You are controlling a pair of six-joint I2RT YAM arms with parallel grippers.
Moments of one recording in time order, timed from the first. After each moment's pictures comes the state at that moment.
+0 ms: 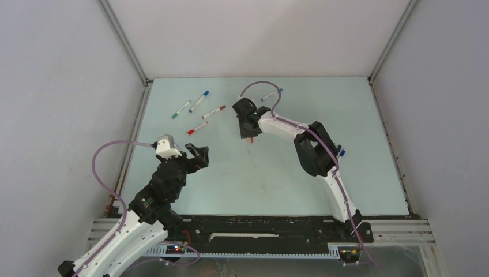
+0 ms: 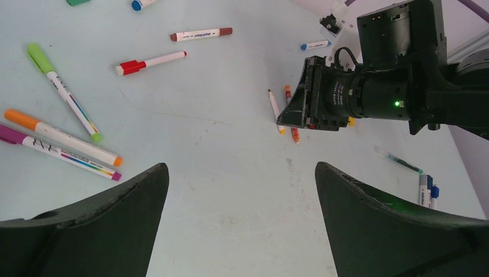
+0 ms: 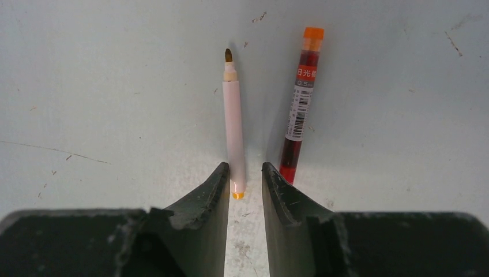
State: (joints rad) left arm -0.66 0.42 0.45 -0.30 -0.54 -0.61; right arm 0.74 2.31 1.85 -0.57 0.16 0.52
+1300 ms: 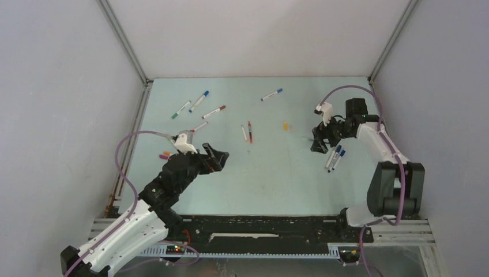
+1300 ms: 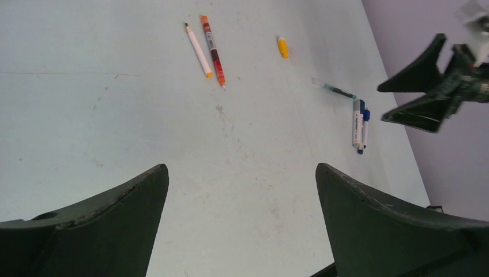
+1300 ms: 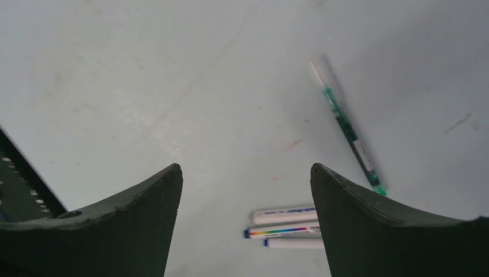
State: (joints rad) left arm -0.66 0.57 0.45 -0.18 -0.21 -0.69; right arm -0.02 1.43 1.05 -0.72 -0.70 -0.64
